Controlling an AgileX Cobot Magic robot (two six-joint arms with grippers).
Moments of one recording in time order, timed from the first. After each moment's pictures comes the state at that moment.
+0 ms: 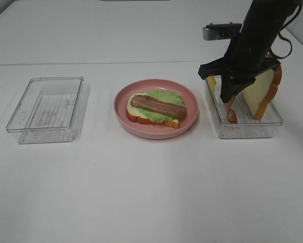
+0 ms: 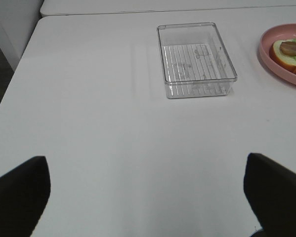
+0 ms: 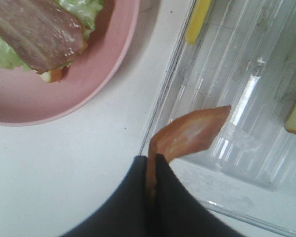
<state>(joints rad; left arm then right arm) 0.00 0.00 -0.52 0.00 1.08 -0.02 0.26 2.02 -1.53 0.07 1.00 -0.03</state>
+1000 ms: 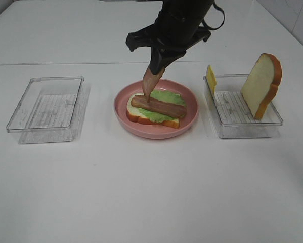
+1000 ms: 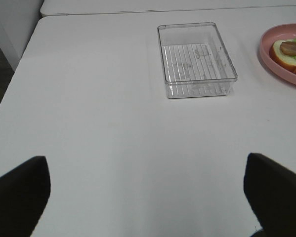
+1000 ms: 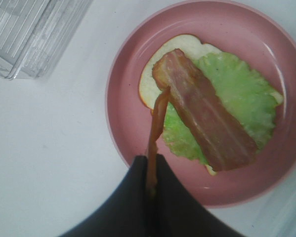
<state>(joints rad) 0.00 0.00 -0.52 0.00 1.08 -0.02 0.51 2.05 -1.77 0.18 0.96 -0.03</state>
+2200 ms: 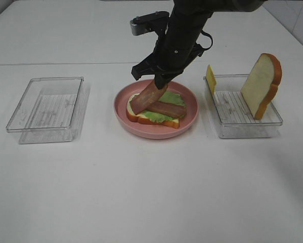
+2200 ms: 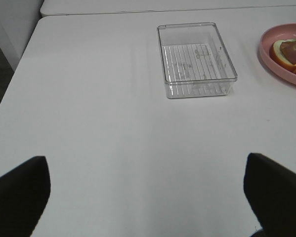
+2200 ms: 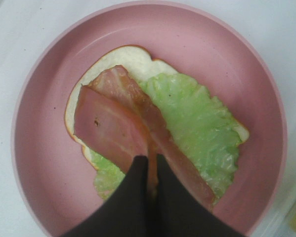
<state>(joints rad) 0.00 0.00 -0.52 0.00 1.08 -0.02 0.51 2.20 -1.78 0.00 0.81 -0.03</state>
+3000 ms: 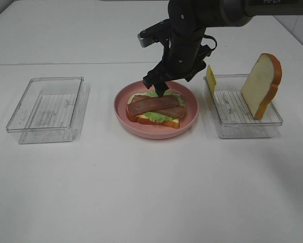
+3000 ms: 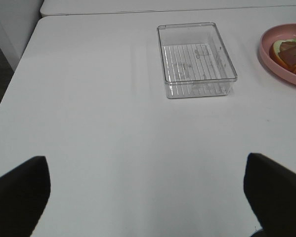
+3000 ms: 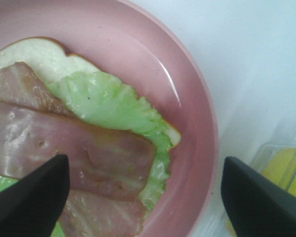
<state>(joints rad) 0.00 0.00 -0.52 0.00 1.08 -0.02 0.51 2.26 -1.78 -0.27 0.76 0.14</state>
